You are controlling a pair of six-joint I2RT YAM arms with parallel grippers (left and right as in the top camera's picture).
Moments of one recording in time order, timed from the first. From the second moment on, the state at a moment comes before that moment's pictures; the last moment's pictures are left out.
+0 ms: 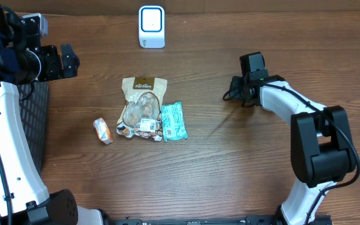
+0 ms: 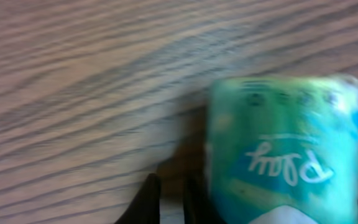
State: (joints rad) left arm 0.27 1.64 2.00 -1.39 0.25 0.08; right arm 0.20 1.98 1.20 -0.35 0.07 0.41
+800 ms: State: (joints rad) left arm 0.27 1.64 2.00 -1.39 0.25 0.08; right arm 0.11 1.97 1.30 -0.59 0.08 0.38
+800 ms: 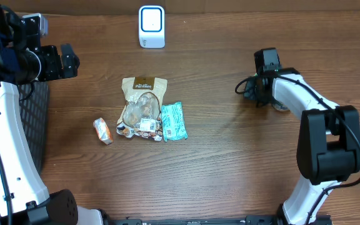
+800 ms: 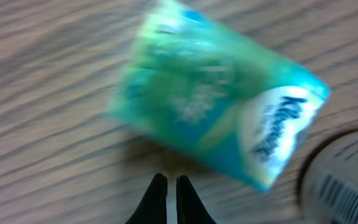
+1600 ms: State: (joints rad) left arm 0.27 1.64 2.00 -1.39 0.25 0.08; right arm 0.36 1.82 1.32 -0.75 -0.49 0.36
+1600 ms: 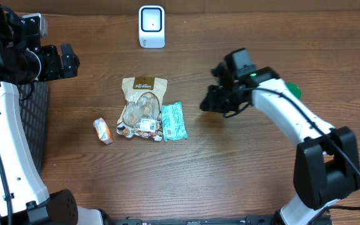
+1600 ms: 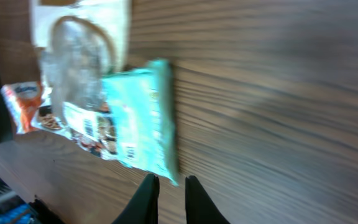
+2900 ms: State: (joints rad) left arm 0.27 1.64 2.00 -1.39 0.25 0.08; right arm 0.58 1.99 1.35 -0.64 -0.06 0.75
